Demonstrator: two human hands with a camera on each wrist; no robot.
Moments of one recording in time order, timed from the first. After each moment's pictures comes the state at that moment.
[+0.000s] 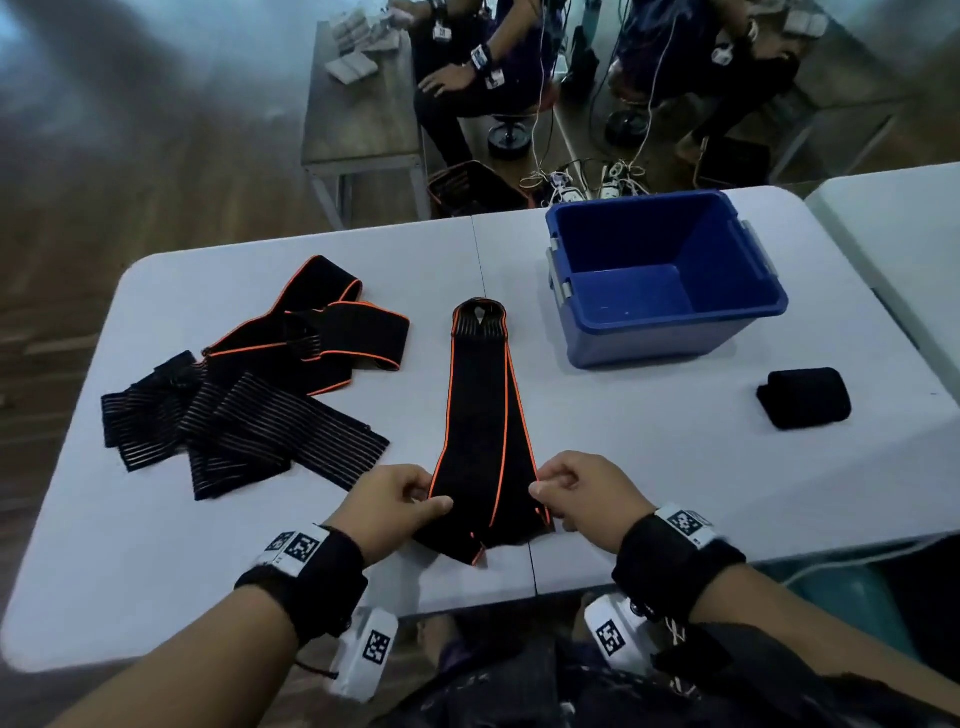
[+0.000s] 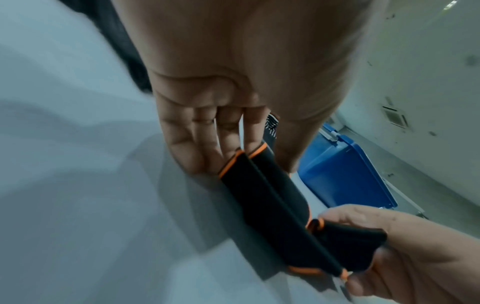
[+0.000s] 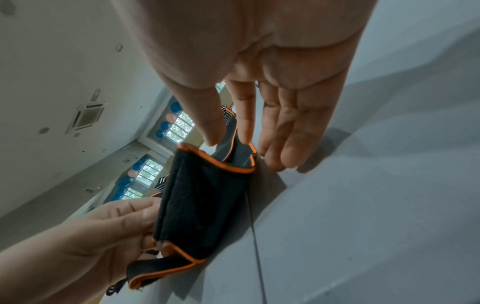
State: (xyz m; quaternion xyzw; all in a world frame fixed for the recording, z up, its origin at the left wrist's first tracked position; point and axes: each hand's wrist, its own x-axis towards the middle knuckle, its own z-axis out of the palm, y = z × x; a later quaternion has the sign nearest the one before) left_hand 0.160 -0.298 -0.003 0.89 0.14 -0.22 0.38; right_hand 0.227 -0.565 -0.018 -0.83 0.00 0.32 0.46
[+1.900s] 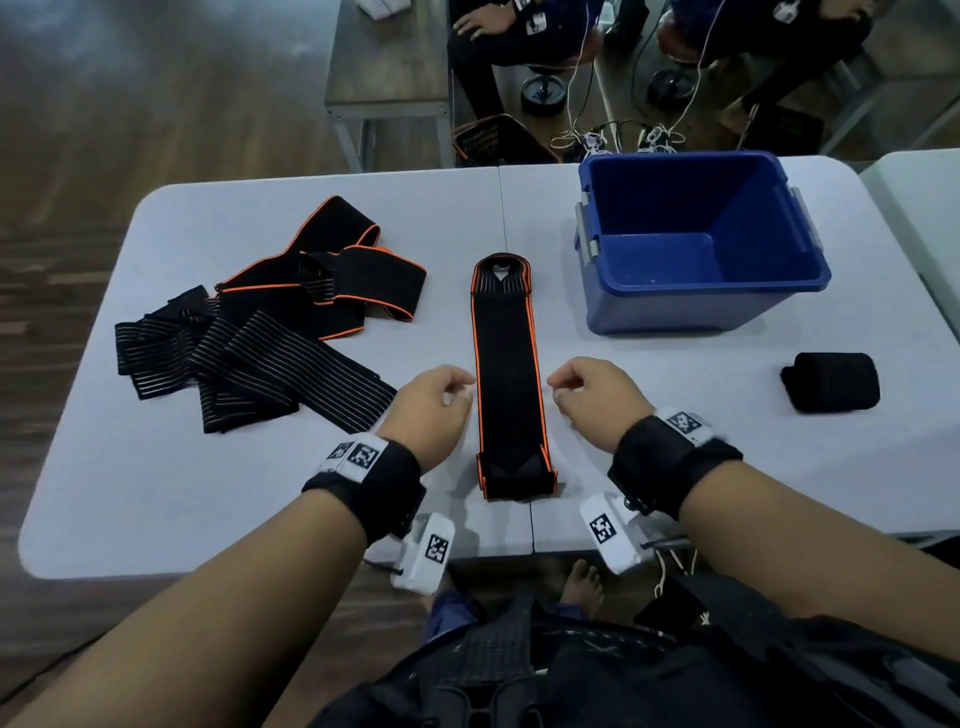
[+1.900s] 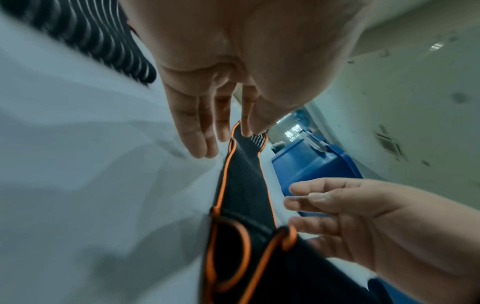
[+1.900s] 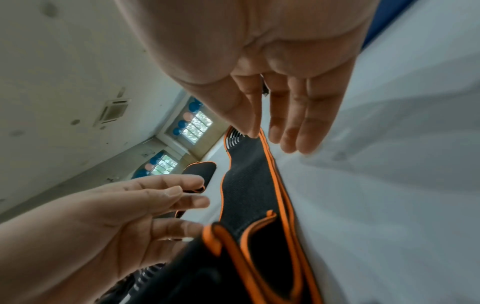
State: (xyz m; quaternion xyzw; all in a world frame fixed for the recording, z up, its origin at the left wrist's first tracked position) left_hand 0.198 -0.334 0.007 0.87 0.20 -0.12 0.44; right_hand 0.282 -0.543 0.009 -0.88 -0.05 0.27 0.38
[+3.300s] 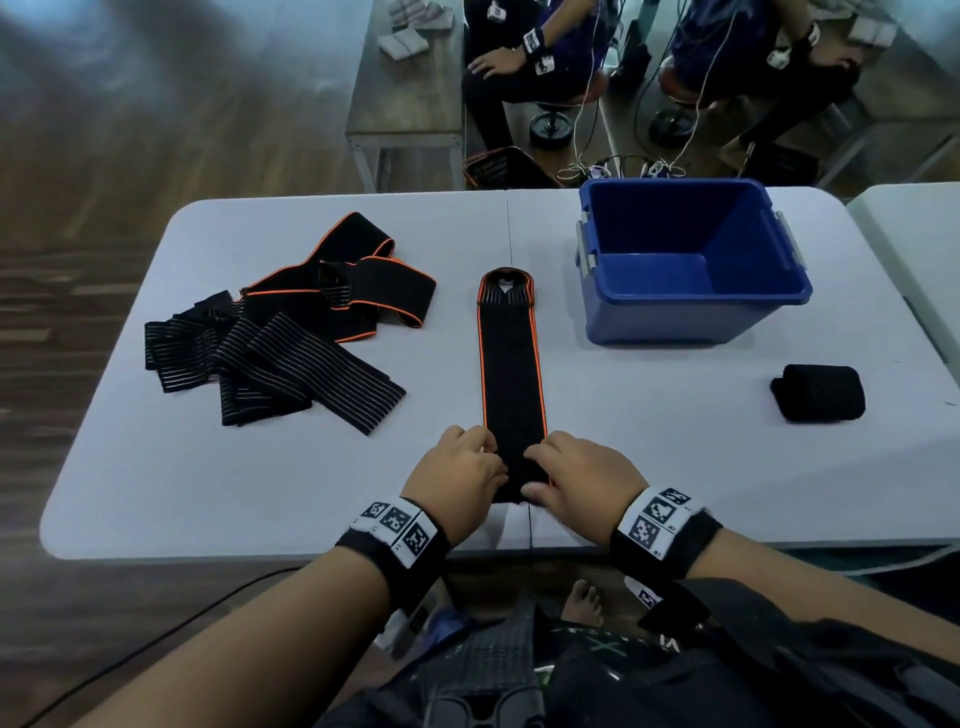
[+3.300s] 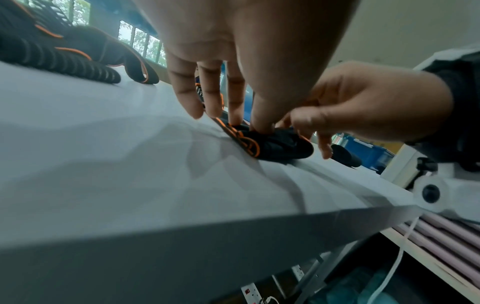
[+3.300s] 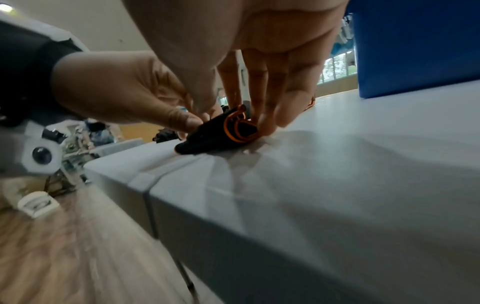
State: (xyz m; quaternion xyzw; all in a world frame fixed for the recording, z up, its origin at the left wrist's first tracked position) left_hand 0.141 -0.371 -0.024 0.98 -0.04 -0.09 0.19; right_hand 0.207 -0.560 0.005 -0.90 -0.35 0.23 0.09
